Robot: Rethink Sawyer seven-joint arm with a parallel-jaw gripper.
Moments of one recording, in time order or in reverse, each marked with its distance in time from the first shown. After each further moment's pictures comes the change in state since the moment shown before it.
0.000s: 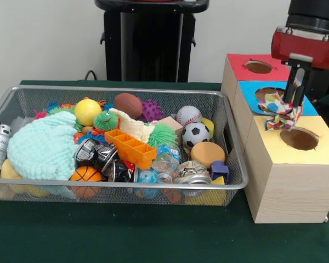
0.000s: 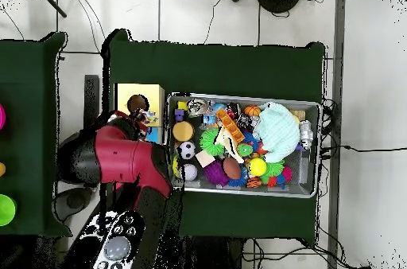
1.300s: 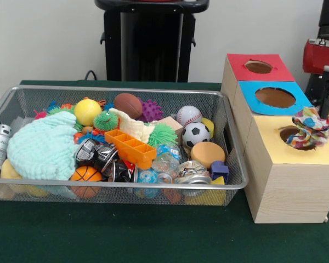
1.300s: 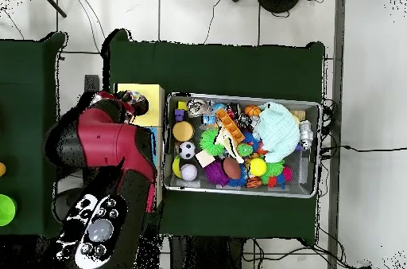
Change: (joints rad) arm 0.034 0.078 -0.027 -0.140 0.068 -0.021 0.000
